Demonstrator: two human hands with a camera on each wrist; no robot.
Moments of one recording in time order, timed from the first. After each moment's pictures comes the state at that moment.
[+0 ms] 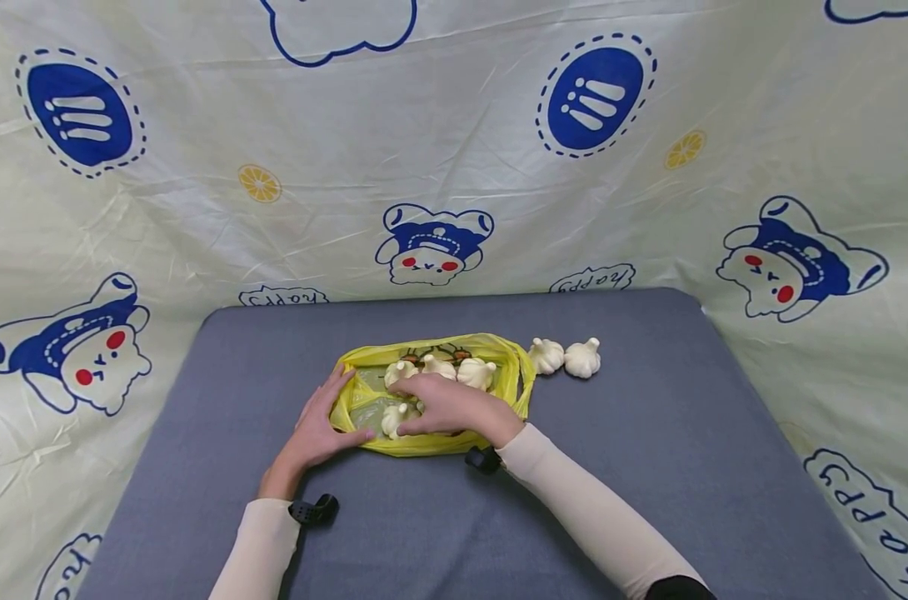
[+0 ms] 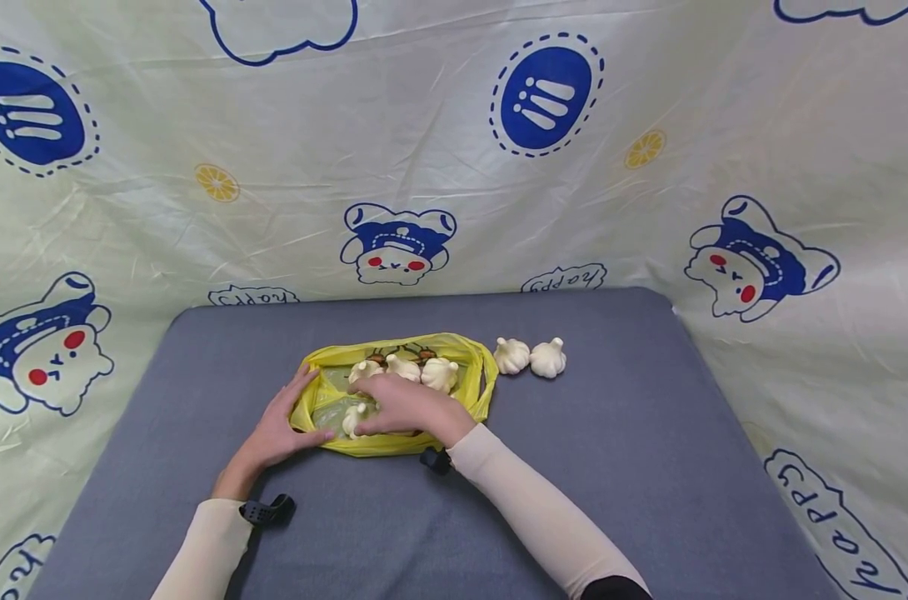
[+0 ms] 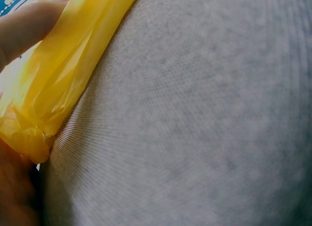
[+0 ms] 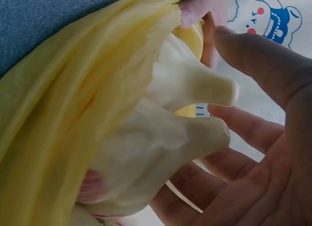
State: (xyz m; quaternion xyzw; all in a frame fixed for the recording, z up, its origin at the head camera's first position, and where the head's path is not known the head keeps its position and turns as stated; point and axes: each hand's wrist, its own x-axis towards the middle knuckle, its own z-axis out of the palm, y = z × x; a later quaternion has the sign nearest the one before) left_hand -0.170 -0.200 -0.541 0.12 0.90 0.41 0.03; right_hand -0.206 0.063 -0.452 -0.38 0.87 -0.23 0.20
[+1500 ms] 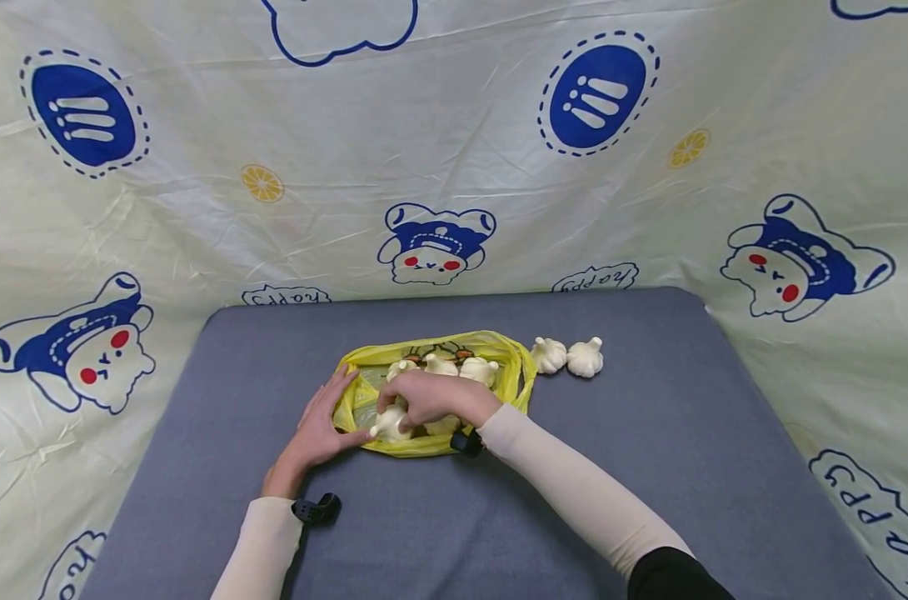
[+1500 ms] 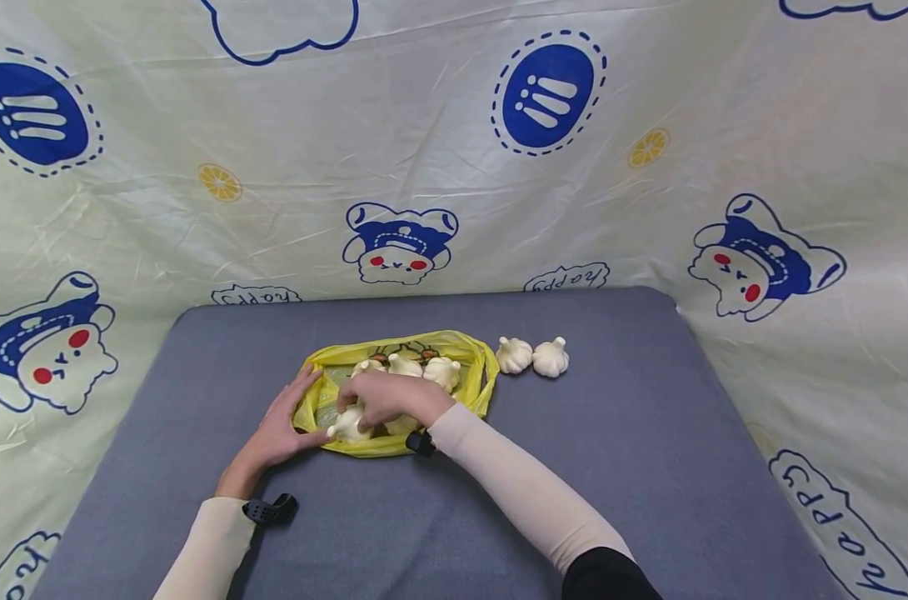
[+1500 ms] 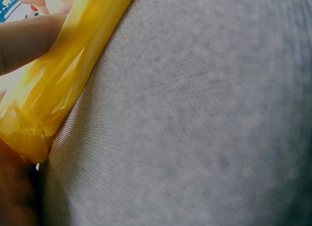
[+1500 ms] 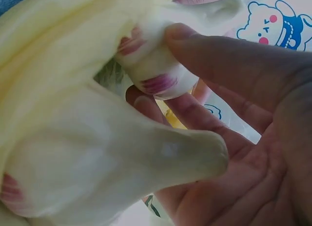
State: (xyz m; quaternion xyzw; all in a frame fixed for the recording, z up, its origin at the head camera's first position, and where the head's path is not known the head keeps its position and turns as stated) left_hand -0.171 -0.201 -0.545 0.14 0.91 0.39 0.02; right_hand -0.227 0.034 -0.454 -0.43 0.84 -0.18 0.27
